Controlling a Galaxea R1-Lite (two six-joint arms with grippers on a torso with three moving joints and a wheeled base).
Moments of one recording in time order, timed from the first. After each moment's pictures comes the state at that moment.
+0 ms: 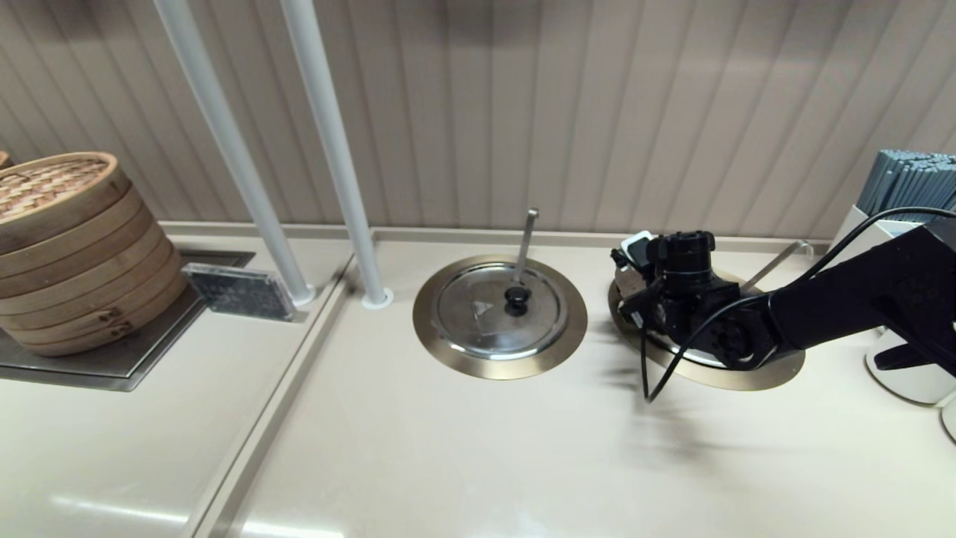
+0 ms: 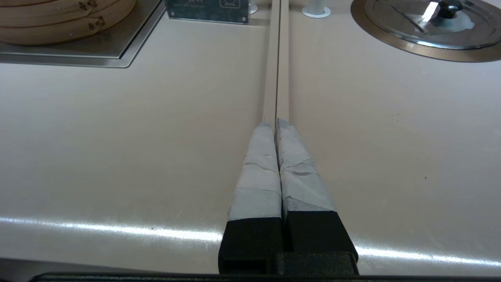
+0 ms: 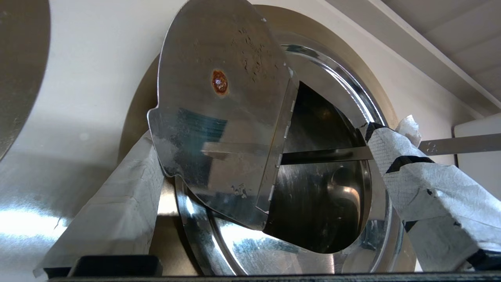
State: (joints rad) left arm 0.00 0.00 0.00 0.00 0.00 0.01; right arm 0.29 2.15 -1.21 -0.55 -0.54 -0.40
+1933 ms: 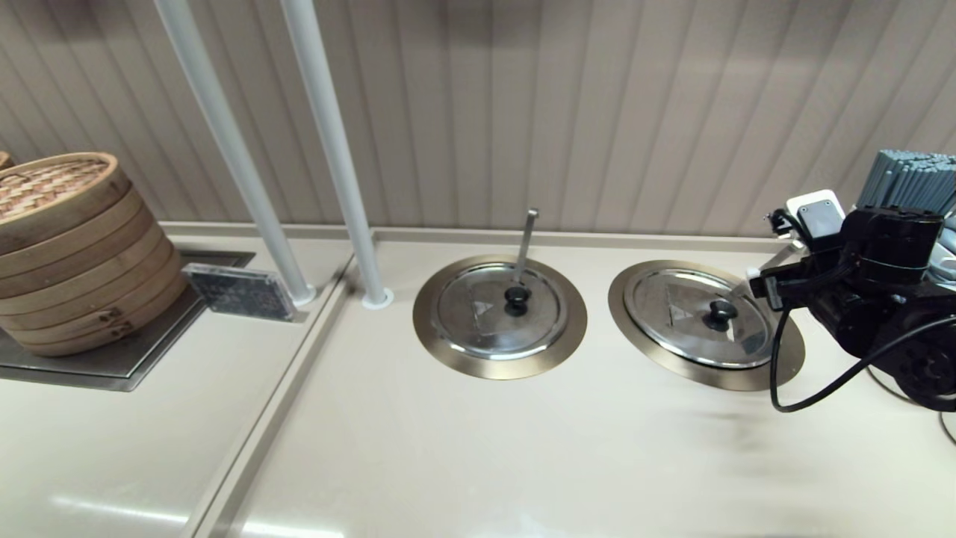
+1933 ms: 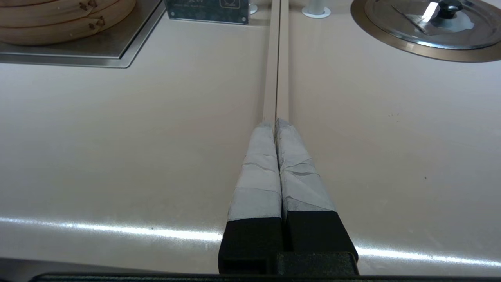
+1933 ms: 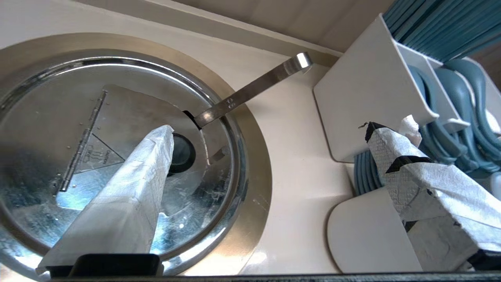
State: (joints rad) left arm 0.00 0.00 0.00 0.00 0.00 0.01; right arm 0.03 1.78 -0.80 -0.82 -0.47 -0.39
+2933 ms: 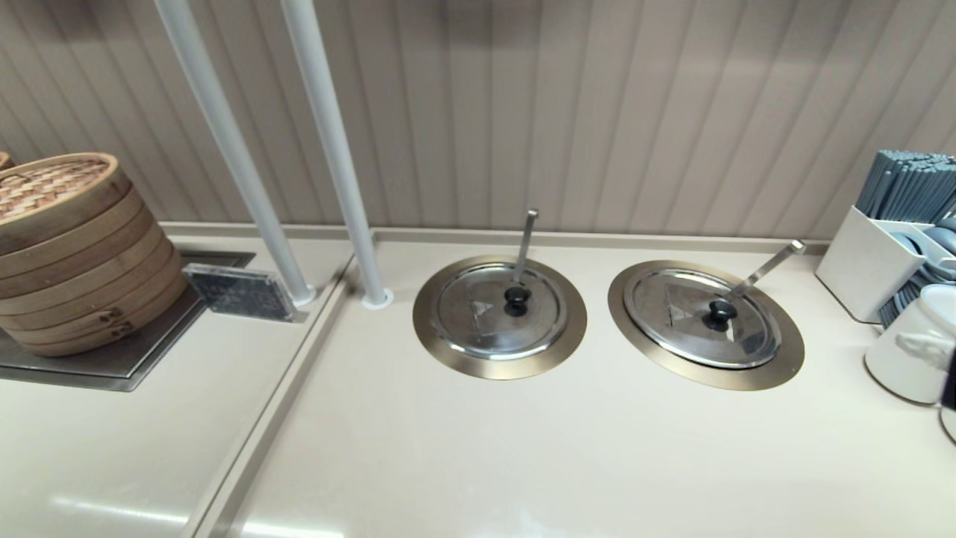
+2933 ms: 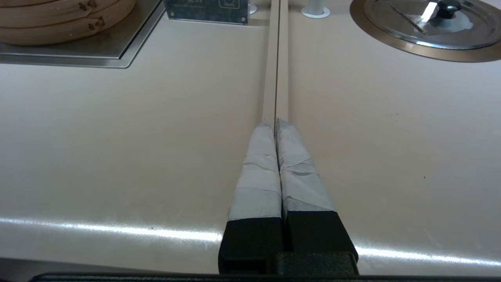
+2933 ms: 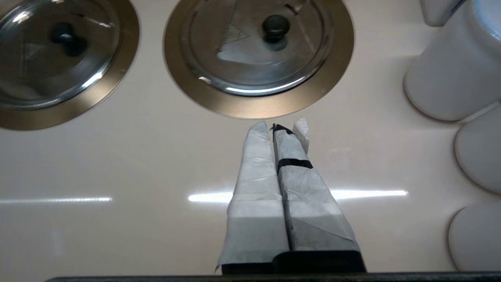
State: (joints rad) left arm 0.00 0.00 0.00 0.00 0.00 0.01; right arm -0.07 1.00 -0.62 -0.03 0.00 0.06
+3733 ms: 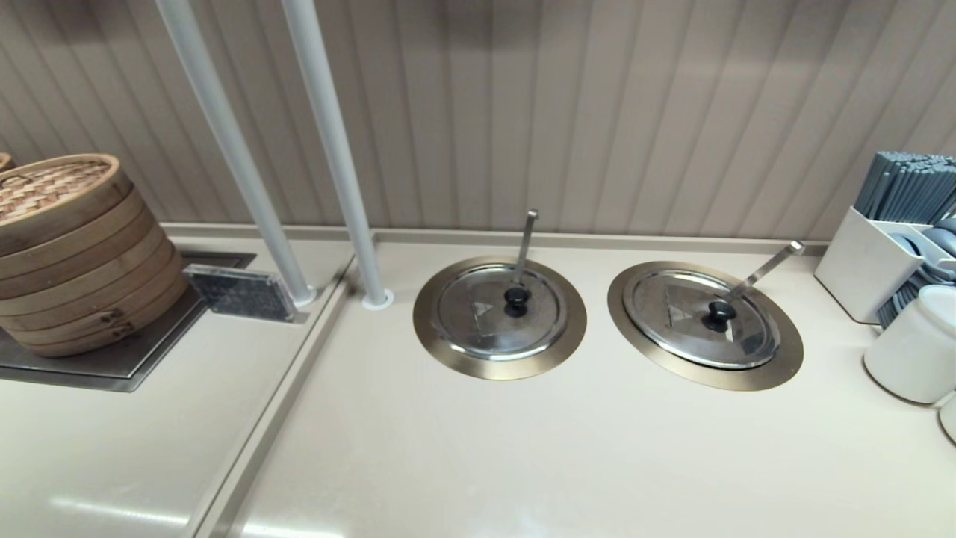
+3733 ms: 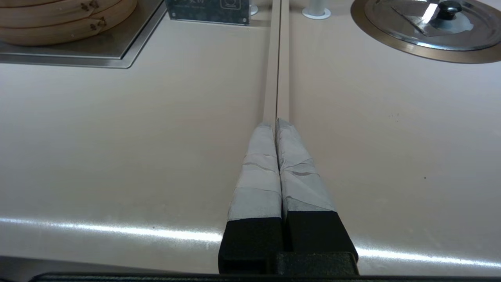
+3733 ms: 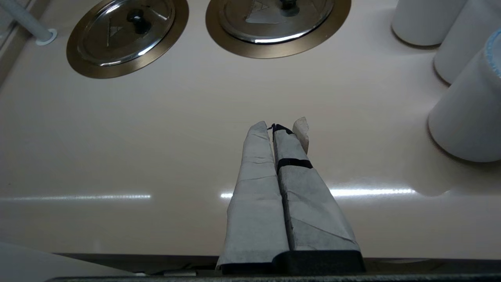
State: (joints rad) left arm 0.00 0.00 0.00 0.00 0.00 0.01; right arm 0.04 0.29 -0.76 0.72 -0.01 0.17
